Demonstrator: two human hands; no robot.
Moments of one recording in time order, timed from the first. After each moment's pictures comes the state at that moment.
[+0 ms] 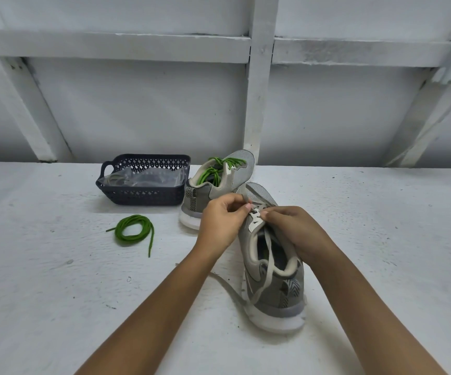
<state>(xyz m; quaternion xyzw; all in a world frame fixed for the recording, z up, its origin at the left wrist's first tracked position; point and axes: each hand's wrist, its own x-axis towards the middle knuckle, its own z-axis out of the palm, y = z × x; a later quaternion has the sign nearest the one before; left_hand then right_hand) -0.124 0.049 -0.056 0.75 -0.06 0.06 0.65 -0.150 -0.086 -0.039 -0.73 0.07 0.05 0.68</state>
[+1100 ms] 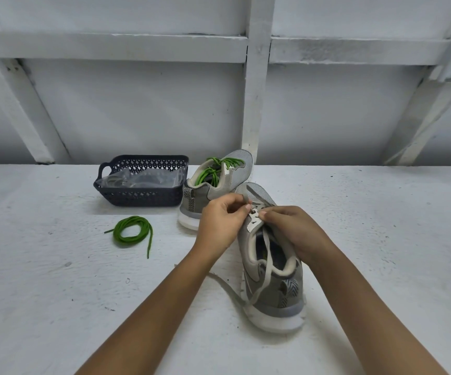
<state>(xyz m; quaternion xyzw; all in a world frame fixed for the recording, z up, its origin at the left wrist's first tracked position) -0.126 0.049 -0.056 0.78 -0.07 0.07 0.62 -0.147 -0.089 -0.044 -0.73 0.07 0.06 0.68</state>
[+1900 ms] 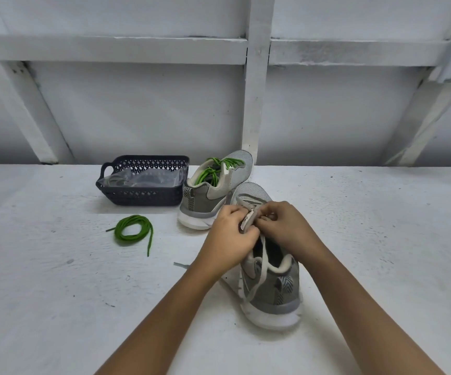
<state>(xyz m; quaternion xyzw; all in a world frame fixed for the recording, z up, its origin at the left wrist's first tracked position) -0.151 0.044 -0.059 0.88 -0.14 0.05 0.46 -0.147 -0.087 -0.044 -0.89 -0.01 -0.02 0.46</state>
